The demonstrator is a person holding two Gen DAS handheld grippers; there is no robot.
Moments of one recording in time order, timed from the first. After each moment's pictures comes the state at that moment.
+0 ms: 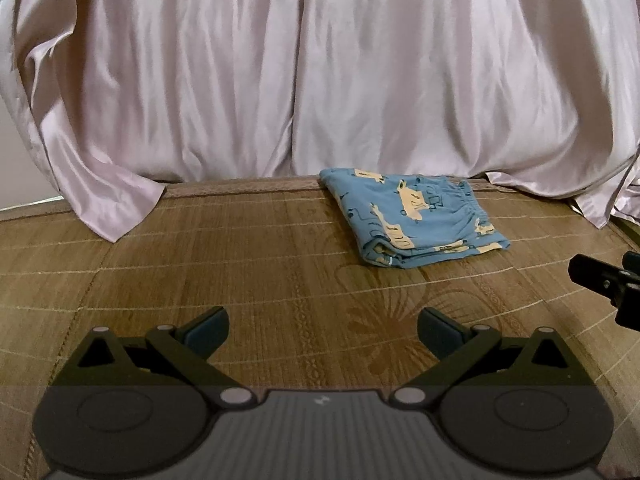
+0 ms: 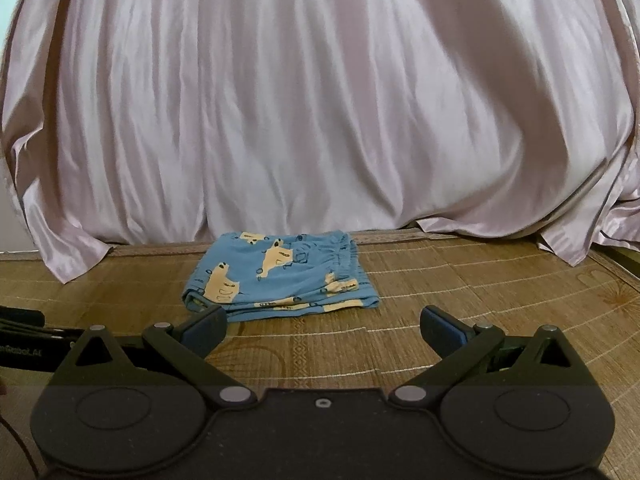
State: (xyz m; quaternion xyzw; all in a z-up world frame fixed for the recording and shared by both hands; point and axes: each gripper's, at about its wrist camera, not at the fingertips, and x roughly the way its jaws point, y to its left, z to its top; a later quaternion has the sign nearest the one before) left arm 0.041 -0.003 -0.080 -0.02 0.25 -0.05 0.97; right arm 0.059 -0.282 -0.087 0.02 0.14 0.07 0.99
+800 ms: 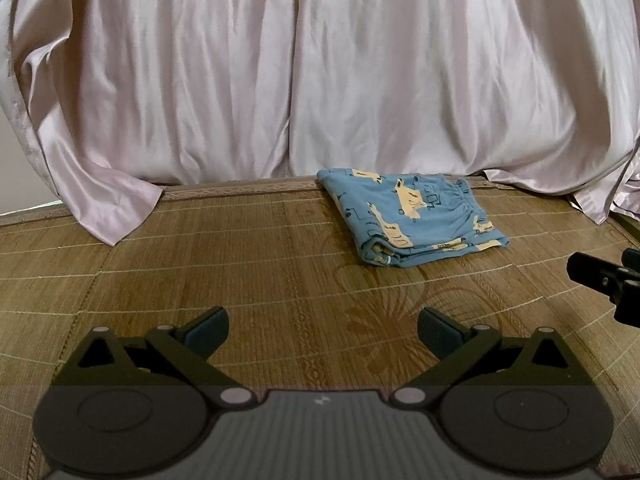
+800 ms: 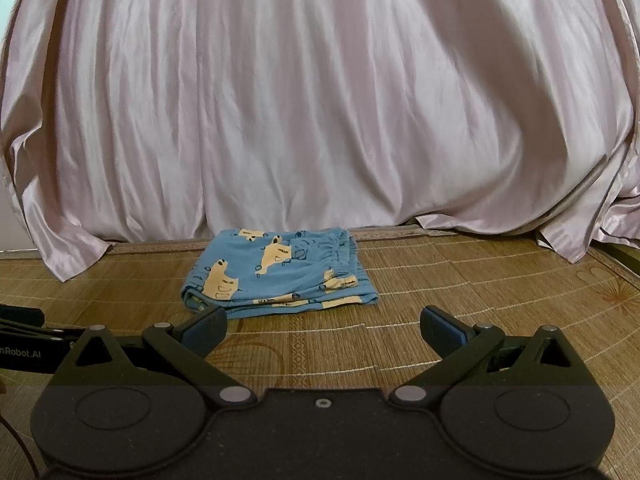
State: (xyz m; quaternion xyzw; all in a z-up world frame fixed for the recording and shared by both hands) left arm 0.040 -0.006 -0.080 -0.01 0.25 -0.05 0.97; right arm 0.057 -0.283 -0.089 0.02 0.14 0.07 0.99
